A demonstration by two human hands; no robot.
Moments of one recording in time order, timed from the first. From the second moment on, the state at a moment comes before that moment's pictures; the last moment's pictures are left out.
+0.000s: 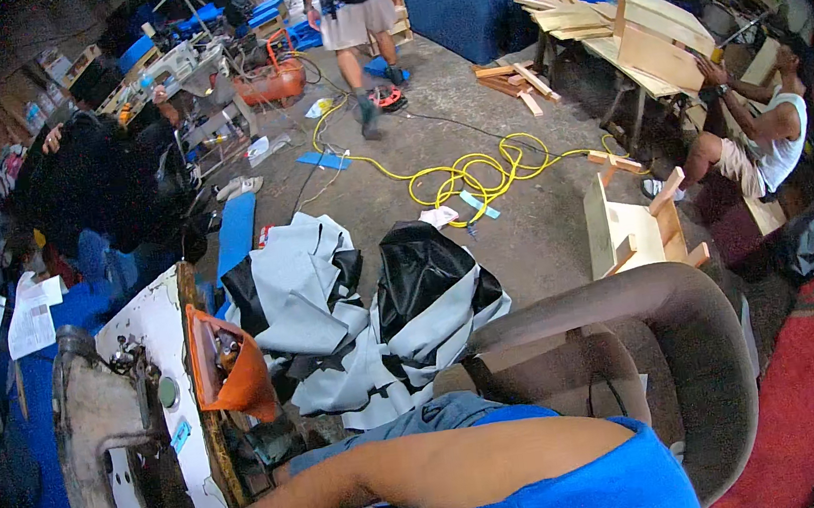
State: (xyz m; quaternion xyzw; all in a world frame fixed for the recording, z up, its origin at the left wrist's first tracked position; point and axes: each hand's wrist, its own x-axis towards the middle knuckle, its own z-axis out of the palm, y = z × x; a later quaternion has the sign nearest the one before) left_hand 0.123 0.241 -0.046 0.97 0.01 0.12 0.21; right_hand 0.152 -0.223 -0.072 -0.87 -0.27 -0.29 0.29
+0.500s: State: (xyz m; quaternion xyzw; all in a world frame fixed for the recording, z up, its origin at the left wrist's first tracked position) left_hand 0.130 0.286 -0.077 0.97 -0.06 0.18 0.13; right_hand 0.143 -0.208 -0.074 -0.86 -0.27 -0.30 0.30
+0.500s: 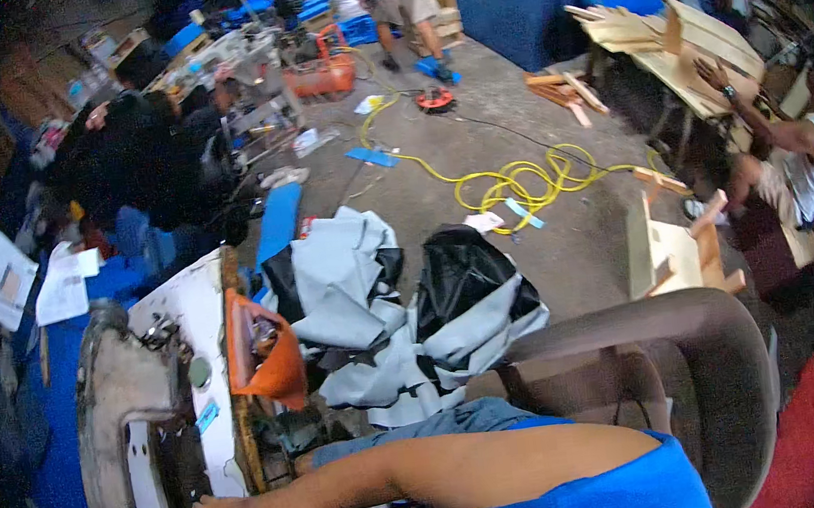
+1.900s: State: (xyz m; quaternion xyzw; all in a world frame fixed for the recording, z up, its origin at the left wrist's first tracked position) left_hand 0.118 0.260 -0.063 0.97 -0.02 0.15 0.21; right_hand 0.127 -0.228 -0.056 -0.87 -0.29 -0.25 0.31
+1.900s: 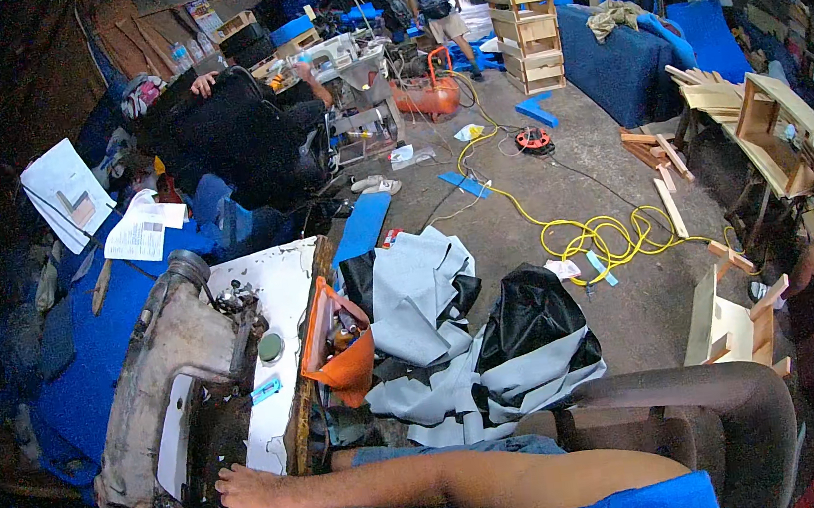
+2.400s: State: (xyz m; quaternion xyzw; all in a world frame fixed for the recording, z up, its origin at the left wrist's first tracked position) left_hand 0.121 0.237 -0.049 0.97 -0.02 0.13 0.19; right_hand 0.119 -0.243 -0.049 -0.88 -0.28 -0.23 0.31
